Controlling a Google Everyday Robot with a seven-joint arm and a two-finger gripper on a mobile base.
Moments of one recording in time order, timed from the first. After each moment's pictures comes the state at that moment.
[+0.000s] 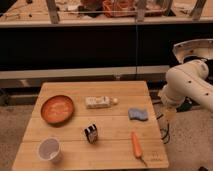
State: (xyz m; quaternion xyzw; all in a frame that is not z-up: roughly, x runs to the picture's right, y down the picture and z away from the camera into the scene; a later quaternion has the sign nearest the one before) arm 0.282 0.104 0.685 -0.28 0.02 0.02 0.96
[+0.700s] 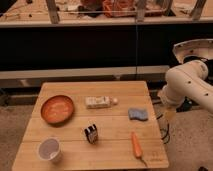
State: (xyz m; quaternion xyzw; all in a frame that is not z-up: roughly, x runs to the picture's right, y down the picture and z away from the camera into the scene) arm 0.273 0.110 0.686 -0.28 0.01 0.01 0.96
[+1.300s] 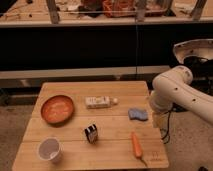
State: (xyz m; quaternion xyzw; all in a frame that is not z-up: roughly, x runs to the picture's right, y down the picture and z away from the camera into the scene) arm 0.228 0.129 0.692 -0.28 -0.02 -0.05 0.96
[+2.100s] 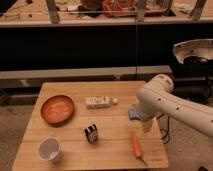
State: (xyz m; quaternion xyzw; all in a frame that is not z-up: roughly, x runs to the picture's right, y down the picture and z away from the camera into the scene) arm 0.165 0.156 0.705 -0.27 -0.05 -0.14 0.95
